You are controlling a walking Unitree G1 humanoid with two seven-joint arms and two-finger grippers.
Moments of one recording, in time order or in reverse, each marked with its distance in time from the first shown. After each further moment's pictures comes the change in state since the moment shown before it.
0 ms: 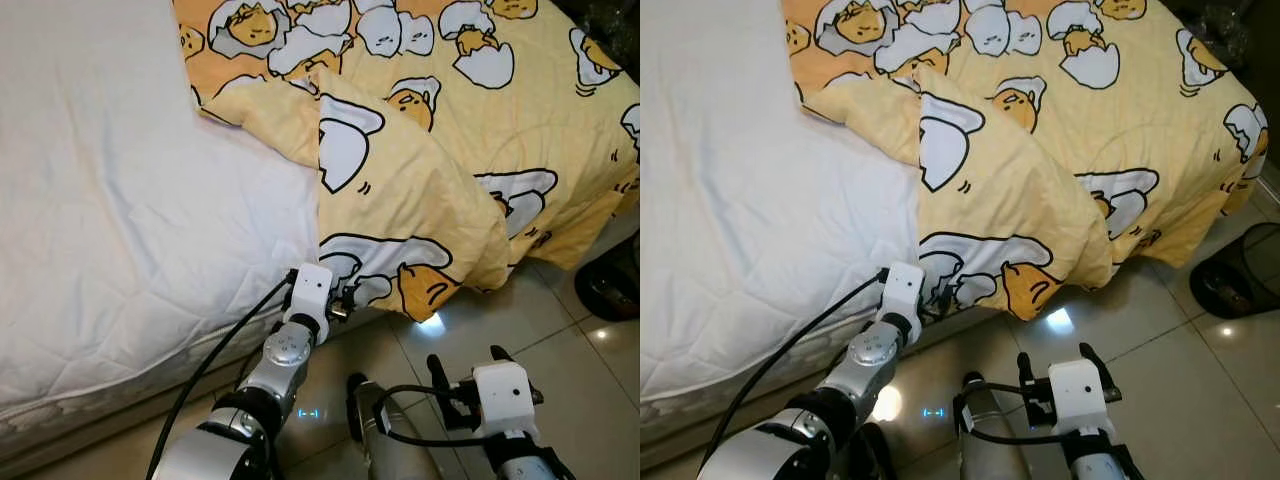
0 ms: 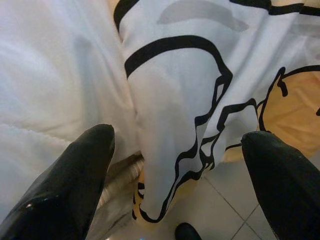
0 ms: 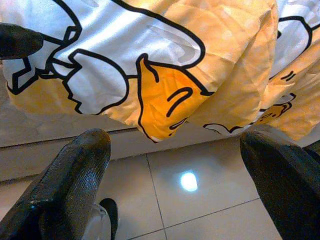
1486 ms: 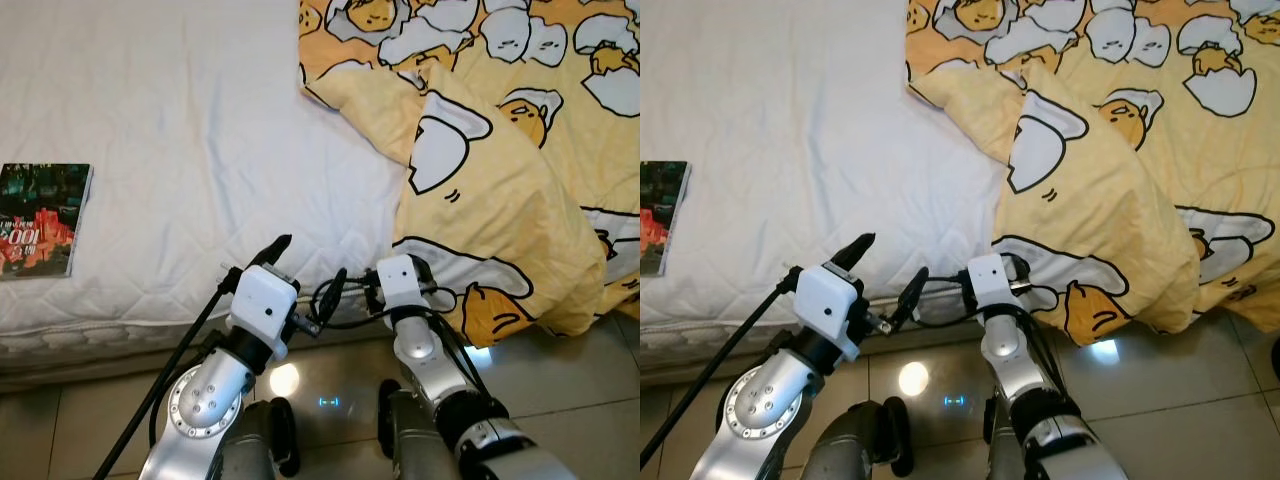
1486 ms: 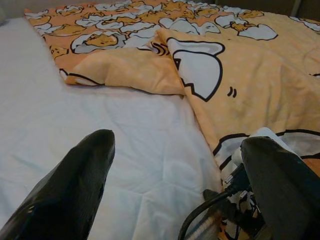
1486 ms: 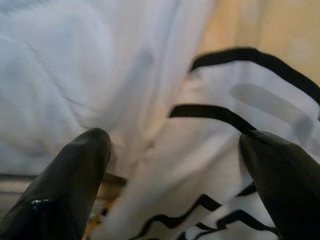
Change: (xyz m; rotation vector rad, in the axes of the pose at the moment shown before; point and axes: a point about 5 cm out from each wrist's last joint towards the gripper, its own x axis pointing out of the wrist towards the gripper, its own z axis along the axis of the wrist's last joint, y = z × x) left arm -0.130 0.014 0.088 0.224 -0.421 -0.121; right arm 0.158 0.063 0.038 -0.098 -0.045 -0.047
